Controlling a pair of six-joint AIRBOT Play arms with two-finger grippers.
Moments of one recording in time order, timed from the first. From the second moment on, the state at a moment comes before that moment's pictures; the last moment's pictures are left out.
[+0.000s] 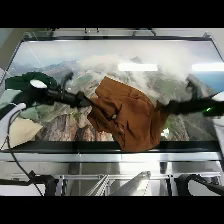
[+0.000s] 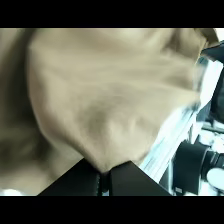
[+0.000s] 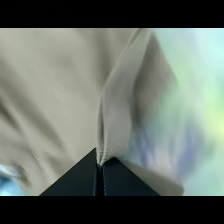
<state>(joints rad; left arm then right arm) -0.04 -1.57 1.15 0.50 -1.27 -1.00 -0.23 -1.24 0.88 -0.71 1.10 1.00</state>
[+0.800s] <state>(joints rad) 0.12 -0.99 1.70 0.59 -1.44 -1.09 -0.22 -0.87 1.48 -0.64 1.06 0.98</state>
